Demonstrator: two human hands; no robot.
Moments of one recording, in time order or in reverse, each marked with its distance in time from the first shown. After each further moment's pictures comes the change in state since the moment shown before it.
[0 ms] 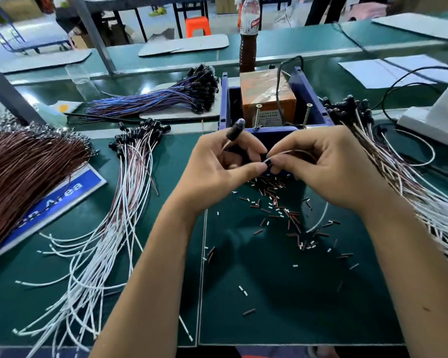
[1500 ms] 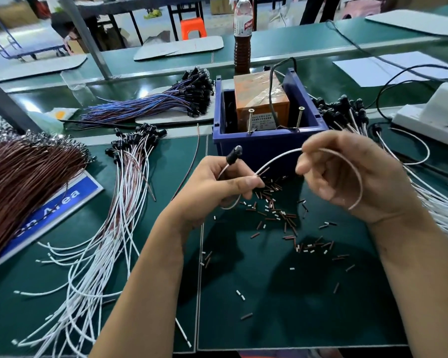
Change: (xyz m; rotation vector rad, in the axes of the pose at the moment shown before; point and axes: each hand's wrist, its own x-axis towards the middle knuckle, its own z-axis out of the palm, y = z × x) left_hand -0.005 -0.022 -0.003 -0.246 -0.195 -0.257; right_hand -0.024 0.027 -0.021 1.054 -0.164 0.088
